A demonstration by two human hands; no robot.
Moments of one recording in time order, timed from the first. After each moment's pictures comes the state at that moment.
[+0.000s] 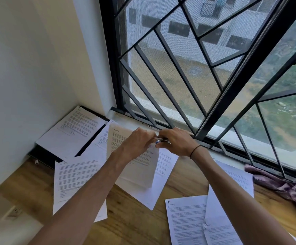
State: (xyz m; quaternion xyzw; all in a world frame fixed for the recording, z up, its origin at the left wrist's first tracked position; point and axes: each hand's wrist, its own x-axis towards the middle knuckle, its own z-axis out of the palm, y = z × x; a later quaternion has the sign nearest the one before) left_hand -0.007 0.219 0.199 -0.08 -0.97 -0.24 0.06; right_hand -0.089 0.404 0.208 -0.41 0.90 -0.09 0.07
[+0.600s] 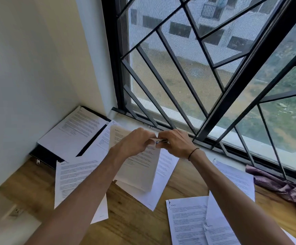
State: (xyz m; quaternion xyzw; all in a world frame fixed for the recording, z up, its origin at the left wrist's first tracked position) left_hand -0.013 0.207 0.204 -0.11 -0.96 -0.25 -0.02; right_hand -0.090 0.400 0.190 -0.41 0.90 -0.11 0.04
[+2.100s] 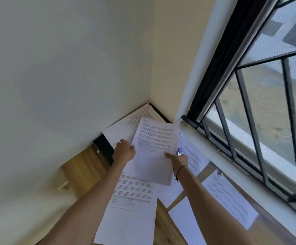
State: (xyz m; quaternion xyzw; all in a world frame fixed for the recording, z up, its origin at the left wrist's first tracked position) left_hand 0.047 -0.096 0.011 0.50 -0.79 -0.33 -0.07; right_hand -0.093 0.106 -0.006 0.14 0.72 -0.56 0.39
